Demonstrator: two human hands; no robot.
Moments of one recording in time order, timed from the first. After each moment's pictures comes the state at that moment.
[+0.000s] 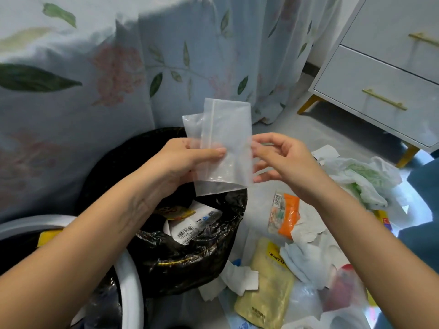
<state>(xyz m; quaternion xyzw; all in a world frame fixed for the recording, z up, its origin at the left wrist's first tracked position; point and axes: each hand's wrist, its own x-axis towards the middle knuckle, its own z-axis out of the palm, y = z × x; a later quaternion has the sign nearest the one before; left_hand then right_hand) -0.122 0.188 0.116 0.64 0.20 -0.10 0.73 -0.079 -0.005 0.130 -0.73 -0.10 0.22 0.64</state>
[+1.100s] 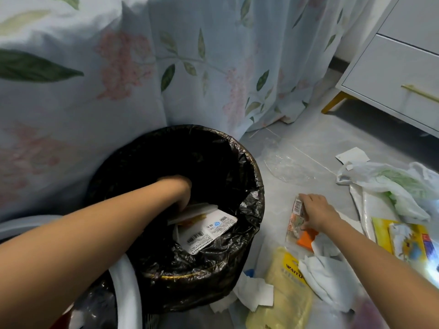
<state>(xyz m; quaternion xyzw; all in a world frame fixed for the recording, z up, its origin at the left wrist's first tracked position) -0.084 0.234 -0.015 0.90 0.11 -0.42 -0.06 -0.003 -0.107 -0.100 -0.96 -0.13 0.26 -0.05</state>
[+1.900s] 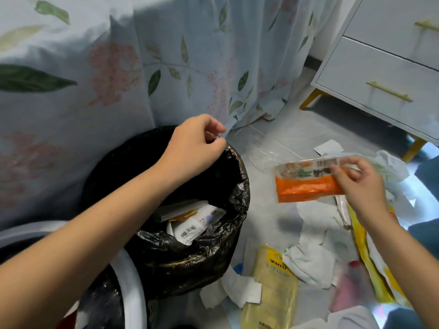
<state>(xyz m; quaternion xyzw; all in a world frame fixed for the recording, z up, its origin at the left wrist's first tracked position) -0.108 0.177 0.129 0.92 0.09 0.07 0.39 -0.057 -0.127 0.051 -0.83 0.04 -0.05 0.56</state>
